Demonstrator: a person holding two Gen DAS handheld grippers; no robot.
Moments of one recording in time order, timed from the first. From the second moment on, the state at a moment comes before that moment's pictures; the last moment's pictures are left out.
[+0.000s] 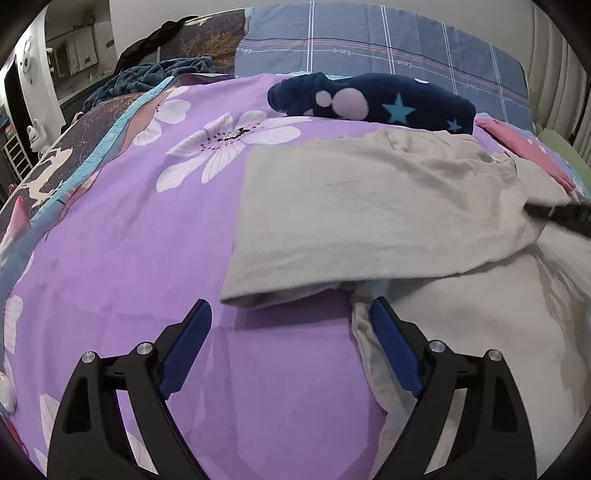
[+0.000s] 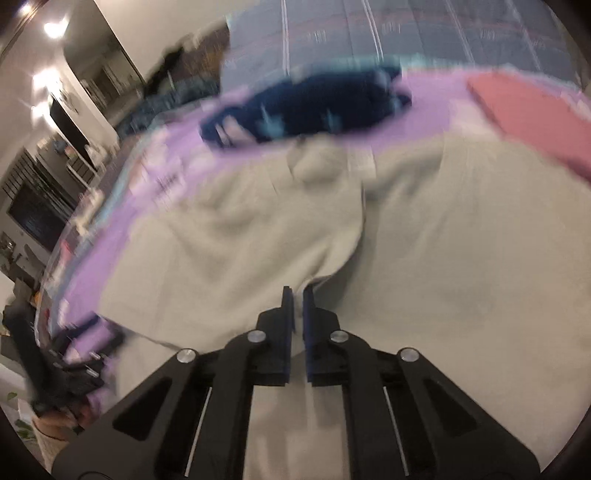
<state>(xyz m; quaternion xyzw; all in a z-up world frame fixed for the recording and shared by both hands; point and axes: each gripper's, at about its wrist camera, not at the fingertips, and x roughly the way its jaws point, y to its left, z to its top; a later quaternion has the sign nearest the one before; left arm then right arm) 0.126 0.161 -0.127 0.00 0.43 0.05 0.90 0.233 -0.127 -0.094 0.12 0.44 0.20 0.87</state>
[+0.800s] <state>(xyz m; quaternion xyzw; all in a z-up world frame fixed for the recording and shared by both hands) 0.139 0.153 -0.131 -0.02 0.44 0.04 0.90 0.262 -0.245 -0.126 0.26 0.48 0.16 0.82</state>
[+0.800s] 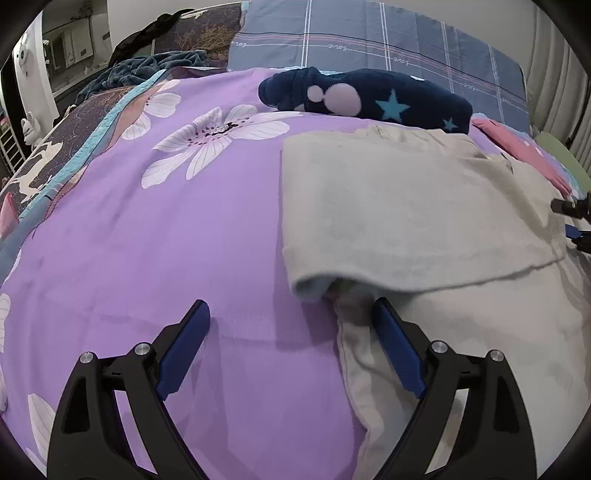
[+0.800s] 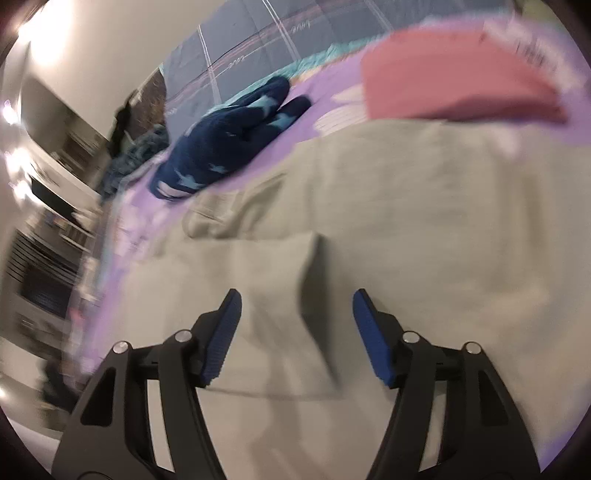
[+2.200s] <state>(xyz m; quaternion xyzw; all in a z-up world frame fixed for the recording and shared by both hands) 0.096 0.161 -0.065 -0.12 0.40 0.00 0.91 0.147 -0.289 -0.114 0.14 0.44 0.06 0.89</state>
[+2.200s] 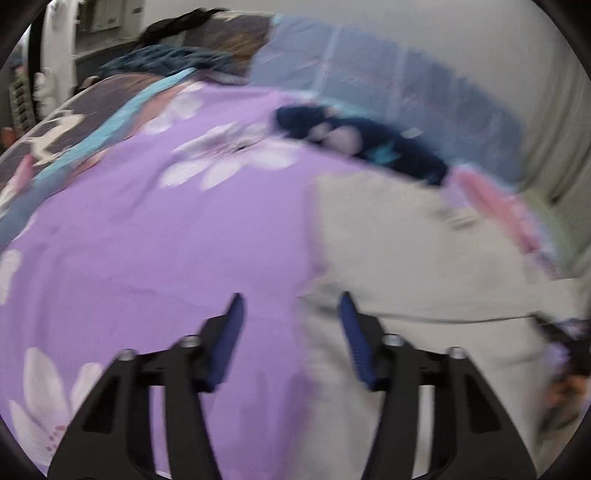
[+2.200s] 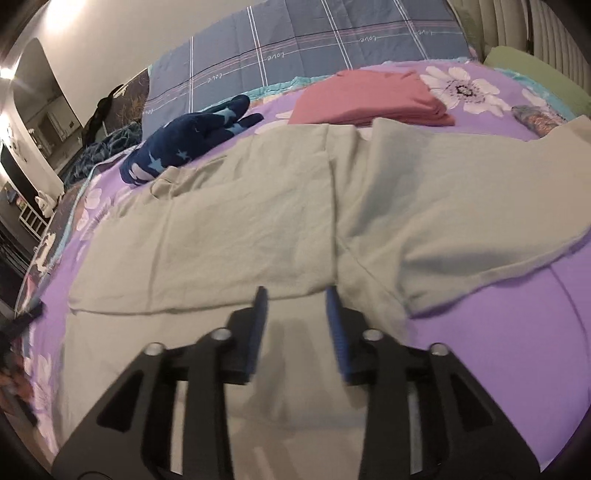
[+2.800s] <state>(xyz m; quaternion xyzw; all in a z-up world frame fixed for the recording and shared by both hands) 0.166 0.044 -0.130 0.04 0.43 -0.05 0.90 0.076 -0.537 -0.035 0.30 0.27 -0.17 0.90</state>
